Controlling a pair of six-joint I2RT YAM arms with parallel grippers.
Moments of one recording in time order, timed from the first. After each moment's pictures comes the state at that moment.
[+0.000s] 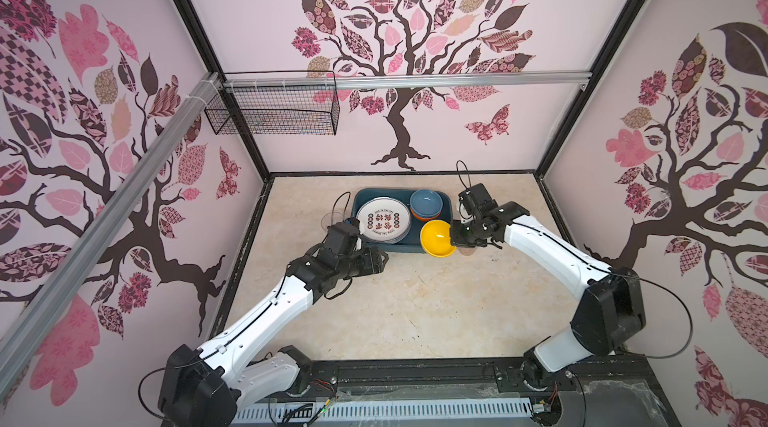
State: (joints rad) left arm -0.57 1.13 0.89 -0.53 0.16 -0.65; right arm 0.45 1.59 1.35 -0.84 -0.08 0.49
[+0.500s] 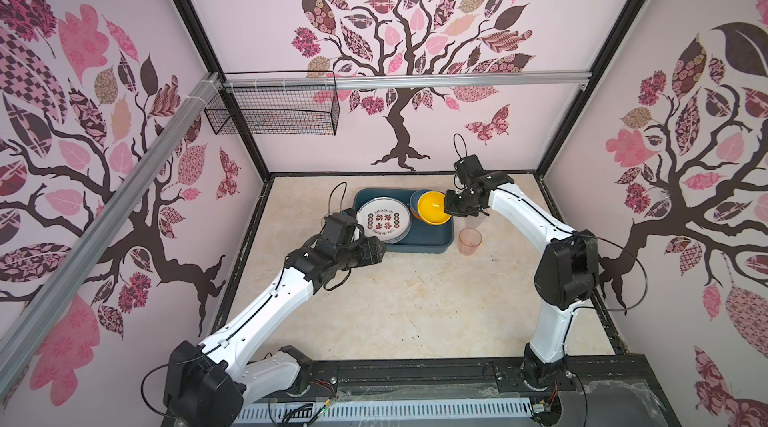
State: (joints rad) left arm -0.53 1.16 0.95 -0.55 0.16 -0.63; right arm 0.35 1.93 1.76 -0.89 -0.08 0.47
